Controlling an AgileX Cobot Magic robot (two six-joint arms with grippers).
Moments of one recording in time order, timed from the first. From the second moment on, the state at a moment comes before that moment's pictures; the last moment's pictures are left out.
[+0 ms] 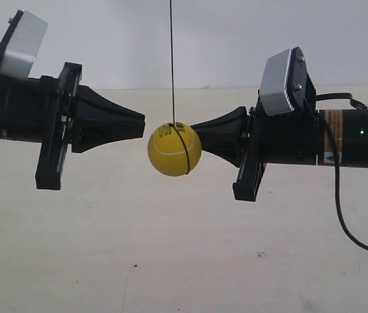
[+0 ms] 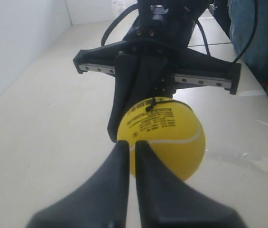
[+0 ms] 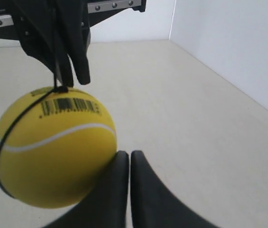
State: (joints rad) left arm -0.14 1.62 -0.85 1.58 -1.19 -0.79; right arm 0.30 1.65 -0.71 -1.23 -1.04 0.61
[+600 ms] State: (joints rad) left arm -0.14 1.66 -0.87 1.63 -1.21 -0.83; right arm 0.30 1.63 -0.72 -1.25 -0.96 0.61
